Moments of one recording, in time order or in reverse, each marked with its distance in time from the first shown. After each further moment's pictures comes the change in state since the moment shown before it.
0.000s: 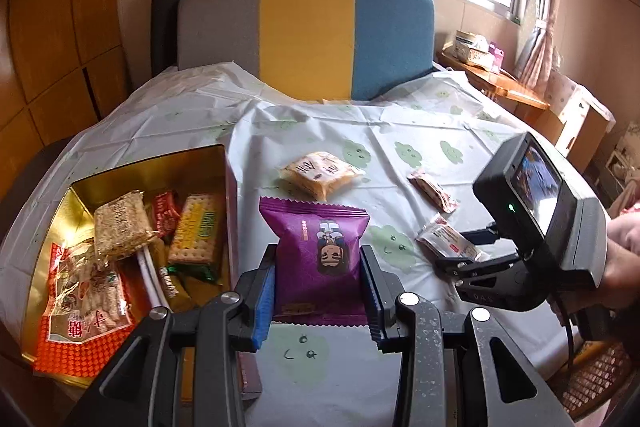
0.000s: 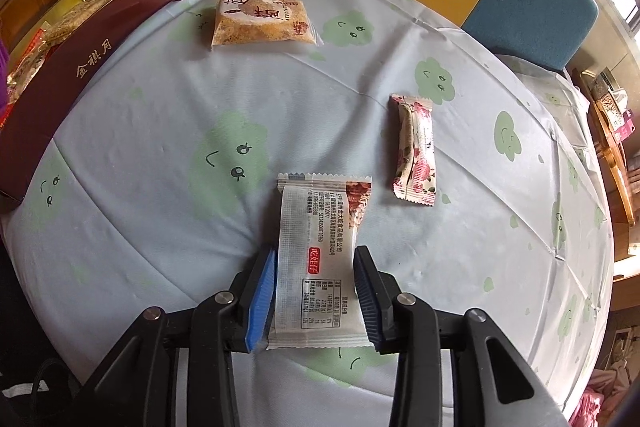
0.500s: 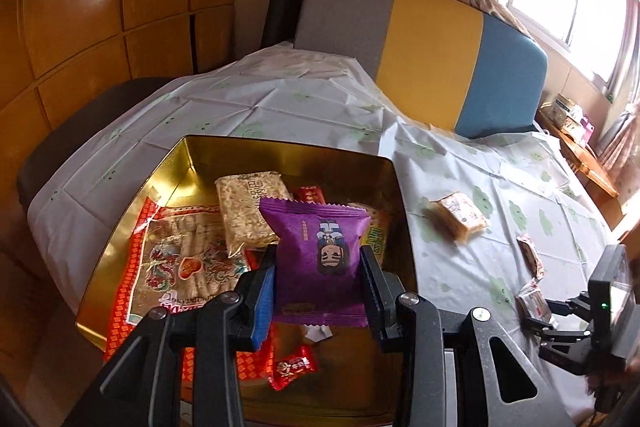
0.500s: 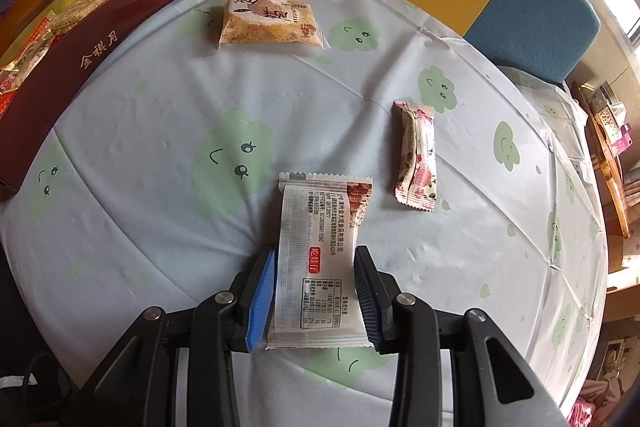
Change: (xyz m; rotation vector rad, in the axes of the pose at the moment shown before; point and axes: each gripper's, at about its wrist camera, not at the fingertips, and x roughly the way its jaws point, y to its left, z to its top) left arm -0.006 0.121 -0.001 -0.291 0.009 0.221; right arm -0.002 0.008 -0.004 -0.045 -0.023 -0.026
